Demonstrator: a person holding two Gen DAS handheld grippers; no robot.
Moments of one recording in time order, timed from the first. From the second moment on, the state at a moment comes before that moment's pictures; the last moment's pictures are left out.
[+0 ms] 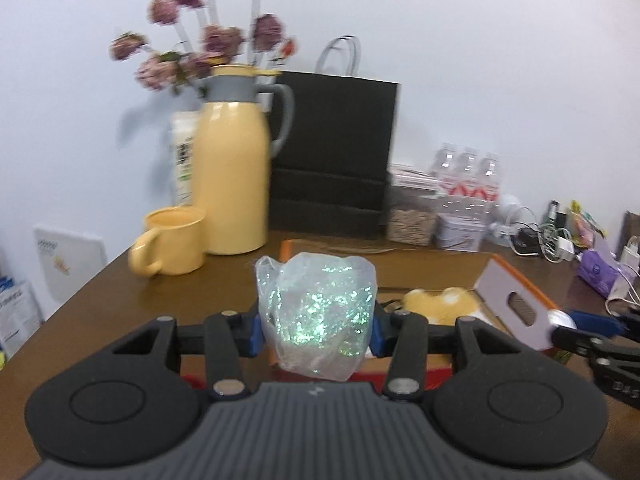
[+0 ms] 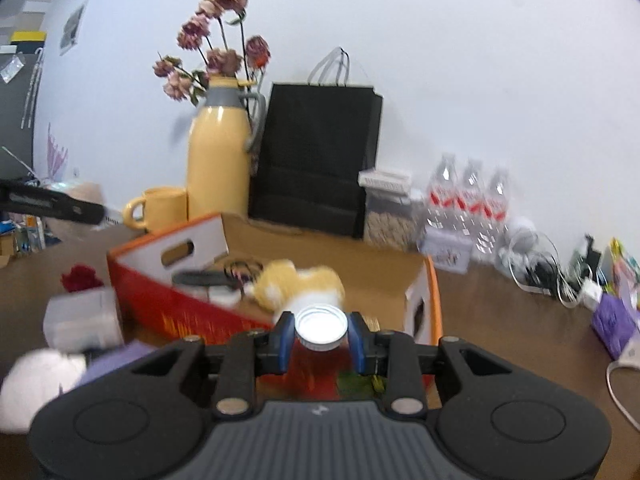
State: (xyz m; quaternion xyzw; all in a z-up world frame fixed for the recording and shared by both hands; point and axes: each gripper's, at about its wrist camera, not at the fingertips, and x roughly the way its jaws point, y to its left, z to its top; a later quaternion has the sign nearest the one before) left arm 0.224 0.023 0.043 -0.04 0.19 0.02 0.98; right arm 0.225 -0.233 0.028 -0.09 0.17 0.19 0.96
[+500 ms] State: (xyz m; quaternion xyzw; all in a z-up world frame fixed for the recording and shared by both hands) left arm 0.314 -0.023 0.018 -0.02 0.23 0.01 0.97; right arm 0.305 -0.180 0.013 -0.06 0.19 0.20 0.96
